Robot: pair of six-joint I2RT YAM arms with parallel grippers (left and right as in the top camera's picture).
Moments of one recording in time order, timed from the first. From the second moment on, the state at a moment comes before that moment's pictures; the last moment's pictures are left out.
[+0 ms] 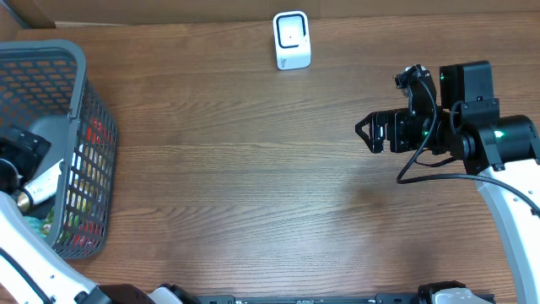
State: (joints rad) left arm 0.85 1.44 1.50 -1.06 0.17 -0.30; right arm 0.14 1.34 1.36 -1.02 -0.41 0.04
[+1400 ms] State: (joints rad) left arm 0.85 1.64 1.17 -0.83 0.02 0.24; right arm 0.14 1.34 1.36 -1.01 -0.41 0.04
